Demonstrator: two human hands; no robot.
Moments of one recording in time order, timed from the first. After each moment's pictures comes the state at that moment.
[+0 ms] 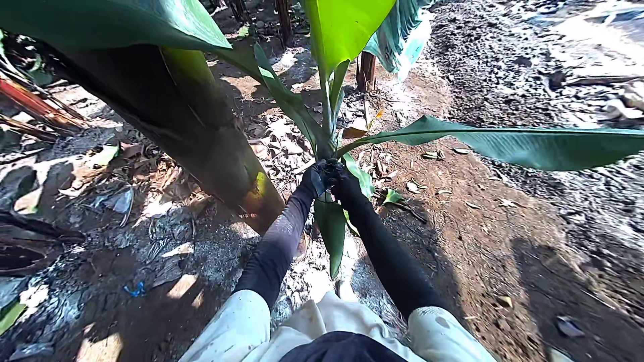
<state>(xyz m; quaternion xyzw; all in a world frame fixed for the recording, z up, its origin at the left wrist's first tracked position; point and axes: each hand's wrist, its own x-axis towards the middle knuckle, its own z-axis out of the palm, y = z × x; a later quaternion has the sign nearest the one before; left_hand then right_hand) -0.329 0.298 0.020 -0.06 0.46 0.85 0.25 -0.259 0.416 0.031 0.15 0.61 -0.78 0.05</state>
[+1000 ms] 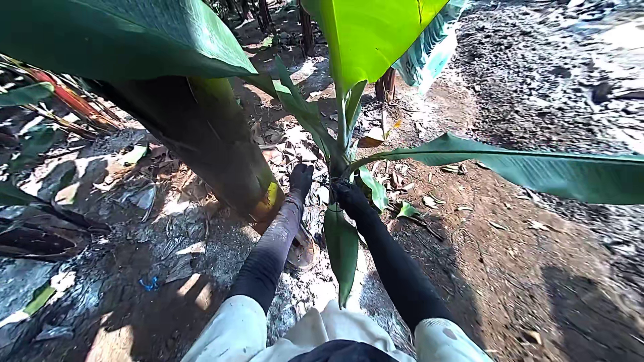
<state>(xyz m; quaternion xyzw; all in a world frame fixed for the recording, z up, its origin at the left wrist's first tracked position) -0.368 0.231 0.040 -0.05 0.89 0.45 -0.02 -0.288 0.412 0.013 0.09 0.64 -0.76 0.10</state>
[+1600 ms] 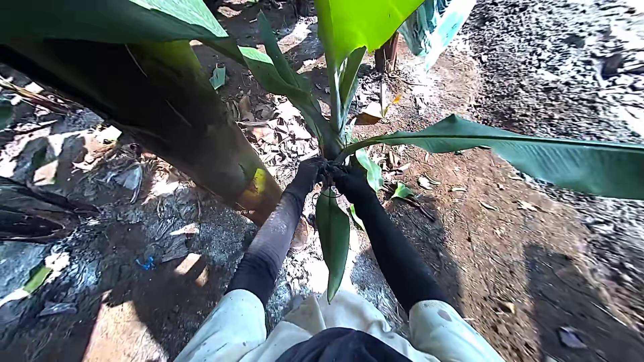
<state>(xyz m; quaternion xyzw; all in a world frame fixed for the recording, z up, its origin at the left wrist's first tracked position) -0.329 0.279 0.048 -0.02 0.74 0.67 0.11 -0.306 0.432 0.004 0.06 0.65 -0.75 0.11</state>
